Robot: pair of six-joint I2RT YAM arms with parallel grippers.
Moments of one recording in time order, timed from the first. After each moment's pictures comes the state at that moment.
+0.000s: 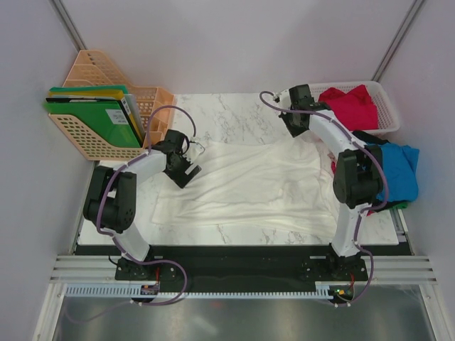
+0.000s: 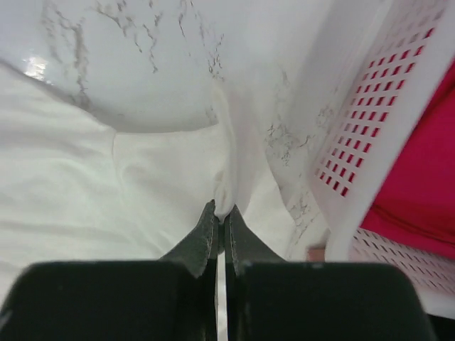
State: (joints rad) left arm -0.27 1.71 1.04 -0.49 -0.02 0.54; right arm 0.22 2.04 1.72 -0.67 0.08 -0.32
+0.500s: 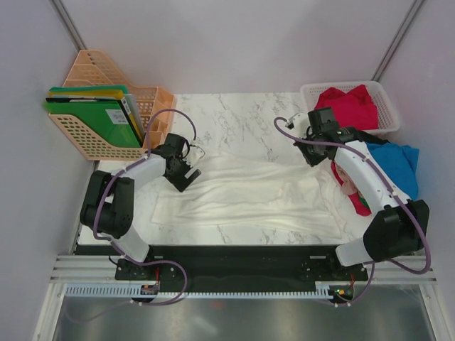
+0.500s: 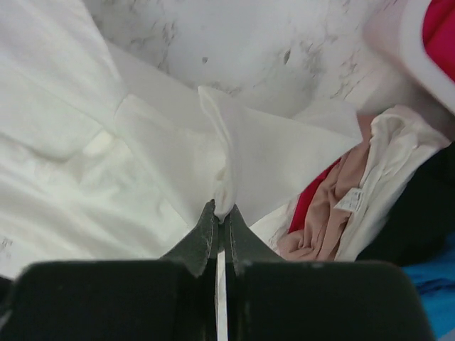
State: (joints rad) left arm -0.29 1.66 0.98 -0.47 -0.04 0.54; right arm 0.25 1.47 1.30 -0.83 0.01 -0.38
